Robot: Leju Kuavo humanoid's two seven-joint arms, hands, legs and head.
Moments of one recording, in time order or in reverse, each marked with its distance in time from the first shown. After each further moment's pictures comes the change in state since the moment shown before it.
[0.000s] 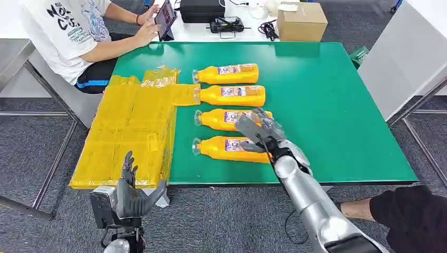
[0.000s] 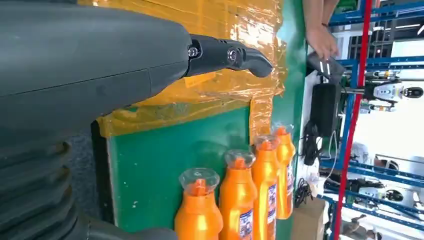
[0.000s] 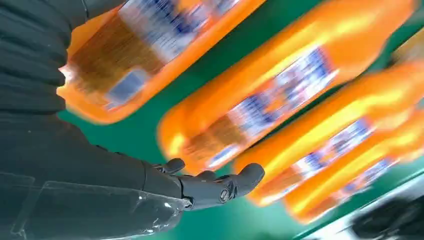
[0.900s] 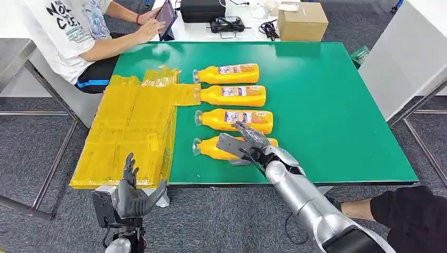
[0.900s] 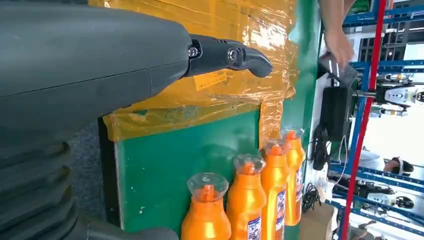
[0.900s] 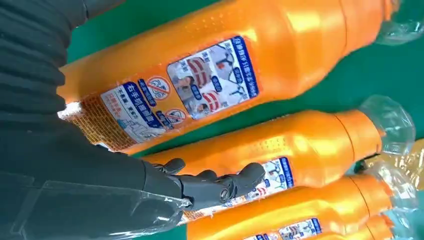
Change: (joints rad) left arm -0.013 -0.006 0.024 0.049 0.006 -0.006 -0.007; right arm -0.024 -0.039 0.230 0.055 -0.062 0.073 -0.027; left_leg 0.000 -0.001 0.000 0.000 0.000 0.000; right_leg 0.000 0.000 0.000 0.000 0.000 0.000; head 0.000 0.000
